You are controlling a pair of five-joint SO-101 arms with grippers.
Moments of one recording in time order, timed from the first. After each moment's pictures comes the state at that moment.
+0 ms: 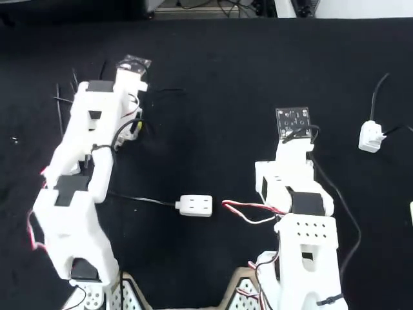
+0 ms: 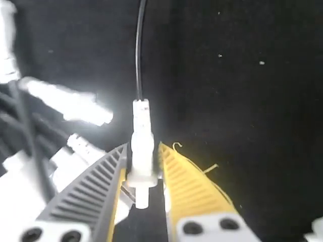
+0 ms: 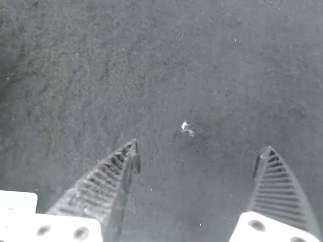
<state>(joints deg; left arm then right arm) -2.4 19.6 -5.2 69.4 -18.2 4.4 -55.5 68.4 49.0 7.0</state>
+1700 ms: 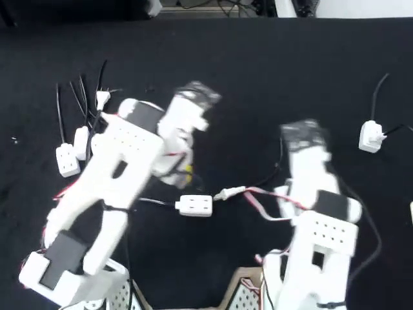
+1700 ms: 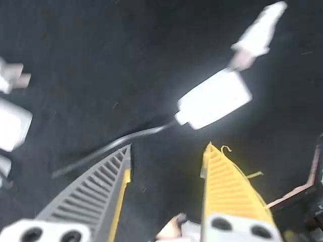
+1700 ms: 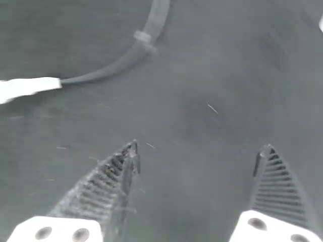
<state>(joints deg) 20.0 -10.0 7.9 91.9 -13.3 12.7 -55.6 62.0 69.8 32.0</state>
